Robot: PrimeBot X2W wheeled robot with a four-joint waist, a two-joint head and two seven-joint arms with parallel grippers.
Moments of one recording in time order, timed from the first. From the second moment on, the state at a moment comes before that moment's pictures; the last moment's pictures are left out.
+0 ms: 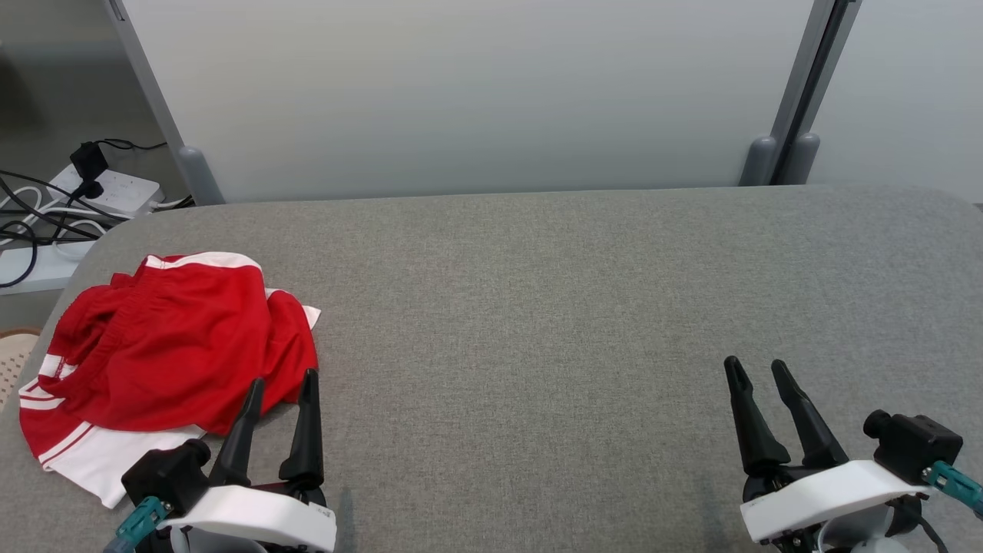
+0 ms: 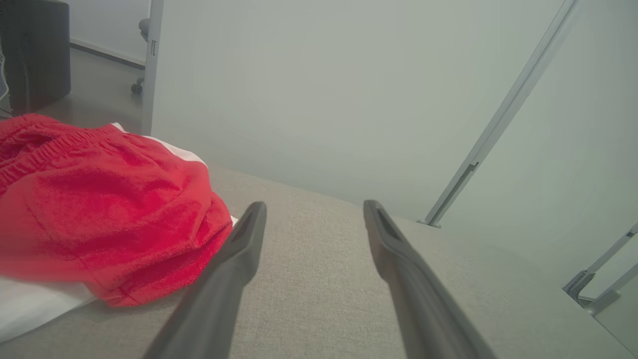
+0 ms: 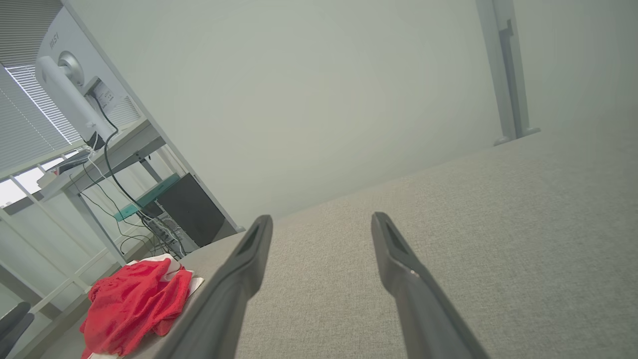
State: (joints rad) left arm 0.00 0.03 -0.06 0.17 -0.49 -0.03 -0.16; right arm -0.06 -0.08 0.17 0.18 0.62 0.12 -0.16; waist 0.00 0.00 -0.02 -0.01
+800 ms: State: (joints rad) left arm -0.01 0.04 -0.09 0.16 -0.21 -0.02 -0.23; right arm -0.08 -0.10 0.24 0.14 0.35 0.12 -0.23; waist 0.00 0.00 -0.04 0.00
